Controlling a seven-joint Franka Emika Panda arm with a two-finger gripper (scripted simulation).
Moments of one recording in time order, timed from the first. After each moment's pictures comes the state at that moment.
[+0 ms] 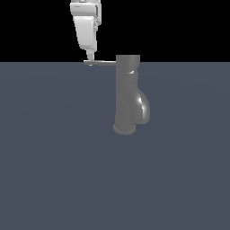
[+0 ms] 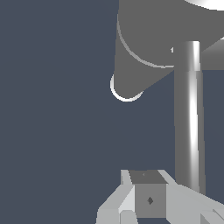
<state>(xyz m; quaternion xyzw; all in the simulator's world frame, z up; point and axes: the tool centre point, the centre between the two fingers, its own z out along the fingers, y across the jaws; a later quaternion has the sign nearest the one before) 0.055 0.085 0.284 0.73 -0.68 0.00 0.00</state>
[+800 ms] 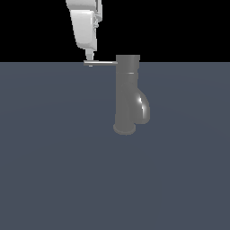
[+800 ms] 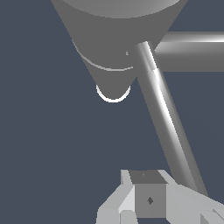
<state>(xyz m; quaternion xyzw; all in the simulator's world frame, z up) 0.013 0.080 0.284 0.73 -0.68 0.00 0.00</state>
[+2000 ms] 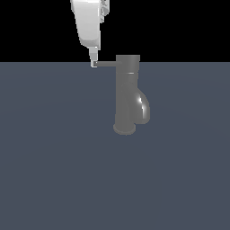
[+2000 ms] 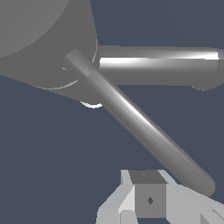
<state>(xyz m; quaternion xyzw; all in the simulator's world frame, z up) -0.045 0.058 0.284 0.74 -0.68 0.00 0.00</state>
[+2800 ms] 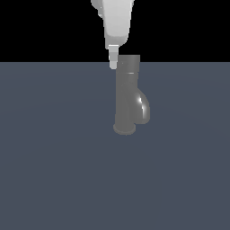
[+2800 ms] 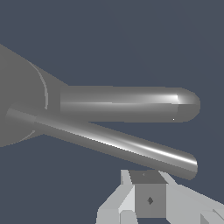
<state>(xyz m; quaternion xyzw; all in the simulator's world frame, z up) -0.084 0.005 0.284 0.74 -0.68 0.00 0.00</state>
